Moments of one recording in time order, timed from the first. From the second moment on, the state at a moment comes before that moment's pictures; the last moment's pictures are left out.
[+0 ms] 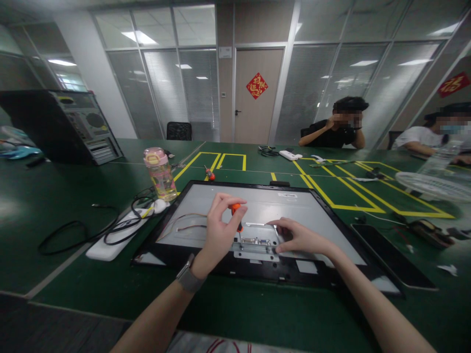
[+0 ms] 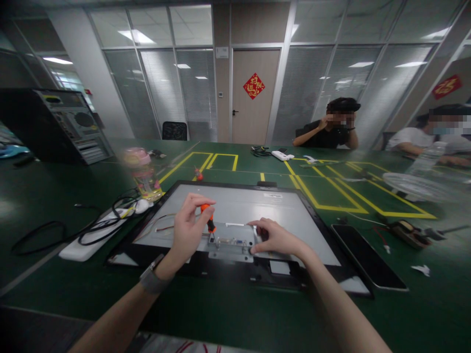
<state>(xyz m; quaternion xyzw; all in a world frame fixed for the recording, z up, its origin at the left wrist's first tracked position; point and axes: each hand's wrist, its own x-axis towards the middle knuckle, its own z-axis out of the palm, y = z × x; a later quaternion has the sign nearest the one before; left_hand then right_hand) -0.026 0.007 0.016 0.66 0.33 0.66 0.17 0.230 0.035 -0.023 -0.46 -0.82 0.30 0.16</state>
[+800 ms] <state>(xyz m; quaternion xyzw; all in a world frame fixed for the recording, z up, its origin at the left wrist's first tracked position) -0.025 0.006 0.015 0.67 0.32 0.65 0.18 0.231 0.037 -0.026 -0.46 -0.82 0.31 0.16</state>
